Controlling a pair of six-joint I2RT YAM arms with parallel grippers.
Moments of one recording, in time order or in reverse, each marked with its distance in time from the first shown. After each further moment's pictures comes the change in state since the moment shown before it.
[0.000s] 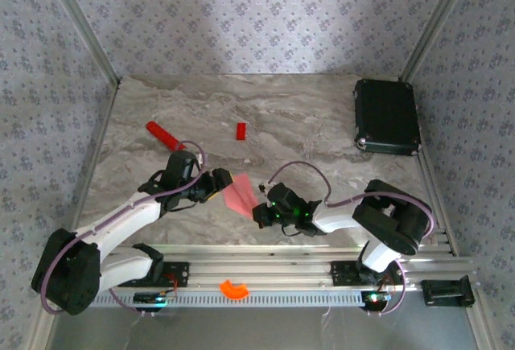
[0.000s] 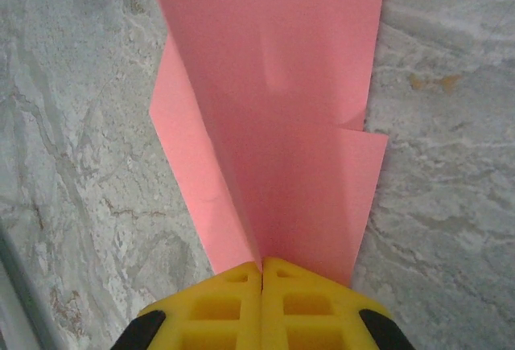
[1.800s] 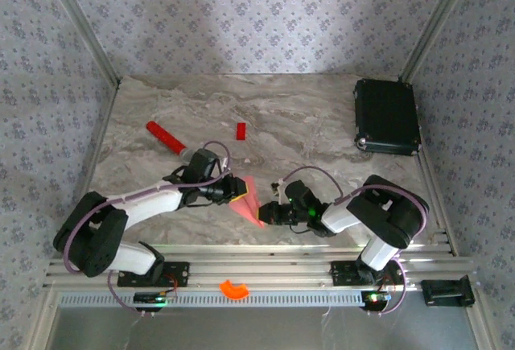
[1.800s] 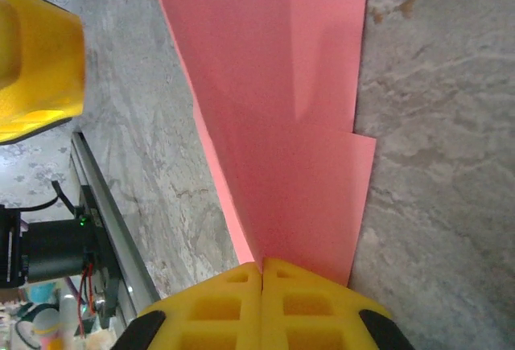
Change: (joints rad) left arm -0.123 0.269 0.063 0.169 0.135 -0.006; right arm -0.143 0.048 -0.145 0.325 -0.307 0.238
